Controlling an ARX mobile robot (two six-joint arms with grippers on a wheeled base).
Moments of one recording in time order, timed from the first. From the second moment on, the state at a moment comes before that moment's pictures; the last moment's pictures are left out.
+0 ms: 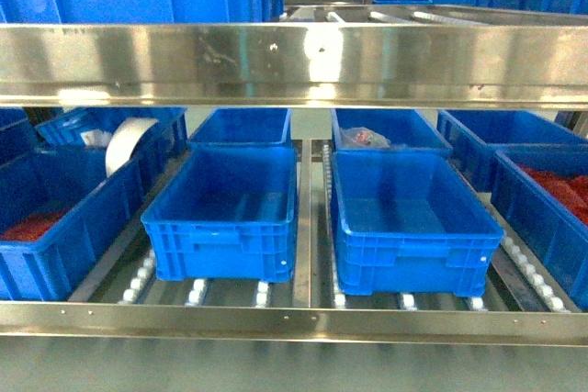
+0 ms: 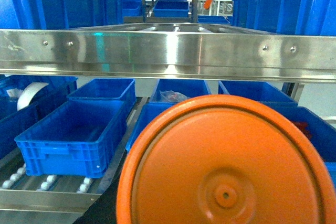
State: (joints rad) left arm 0.00 0.01 0.02 -0.01 0.00 0.00; right arm 0.00 0.00 0.01 0.00 0.00 0.01
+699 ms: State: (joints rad) left arm 0.00 0.01 0.02 -0.01 0.00 0.00; right arm 0.00 0.00 0.01 -0.01 0.00 0.01
